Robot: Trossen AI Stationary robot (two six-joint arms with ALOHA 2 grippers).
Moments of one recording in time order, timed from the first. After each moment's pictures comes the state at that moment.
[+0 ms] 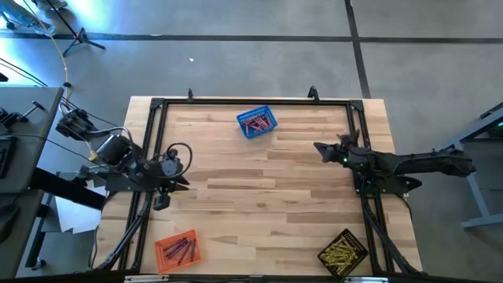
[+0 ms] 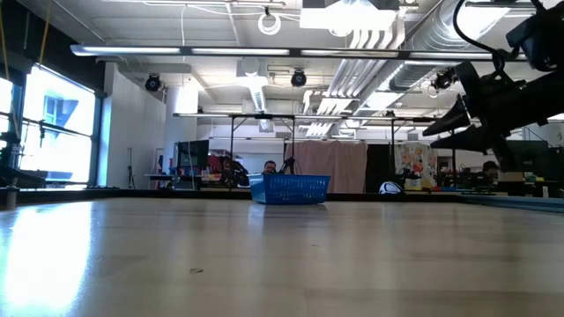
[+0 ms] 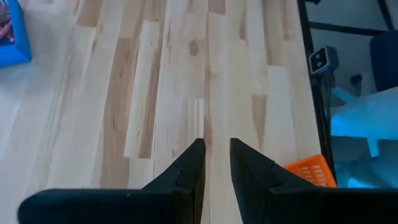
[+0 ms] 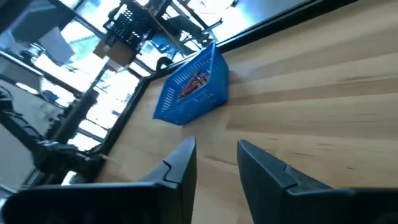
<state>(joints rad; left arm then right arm) -0.56 0.98 1.14 -1.05 -0.27 -0.54 -0.04 0.38 0.02 0.04 0.58 1.03</state>
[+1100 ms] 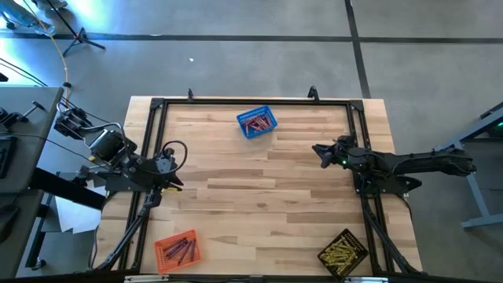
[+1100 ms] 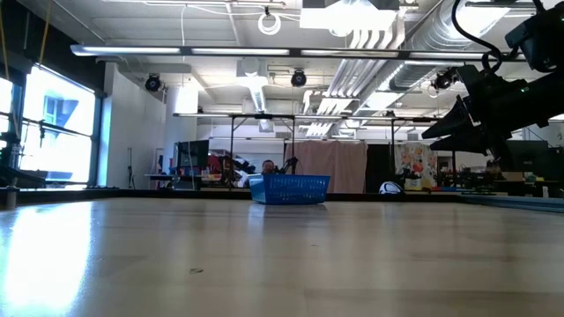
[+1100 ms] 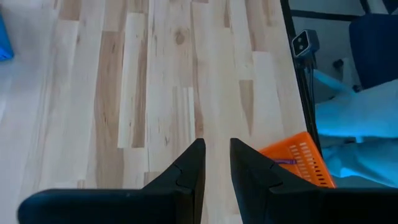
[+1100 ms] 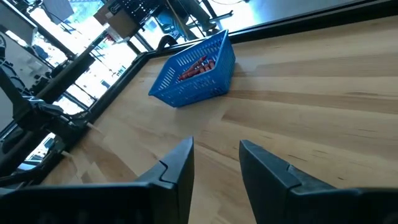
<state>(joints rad) -0.56 0.92 1.14 -1.10 -0.20 -0.49 -0.04 0.40 0.02 0.04 0.54 0.83</state>
